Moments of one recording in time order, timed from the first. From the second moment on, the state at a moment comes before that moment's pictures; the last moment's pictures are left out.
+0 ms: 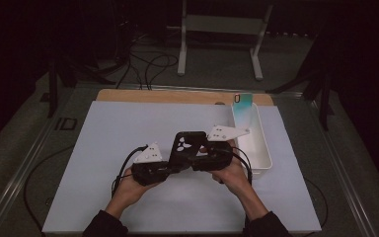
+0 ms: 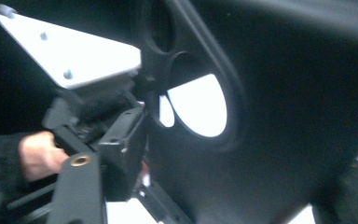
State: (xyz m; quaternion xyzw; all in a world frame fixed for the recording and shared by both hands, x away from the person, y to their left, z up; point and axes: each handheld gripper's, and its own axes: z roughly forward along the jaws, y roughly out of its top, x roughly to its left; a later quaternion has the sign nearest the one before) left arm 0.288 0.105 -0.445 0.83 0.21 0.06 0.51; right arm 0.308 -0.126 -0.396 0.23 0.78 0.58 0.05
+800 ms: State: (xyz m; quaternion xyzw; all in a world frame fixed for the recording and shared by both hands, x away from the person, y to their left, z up) left arm 0.290 0.117 -0.445 0.81 0.28 0.11 0.50; right arm 0.308 -0.127 -0.397 0.31 0.77 0.55 0.10
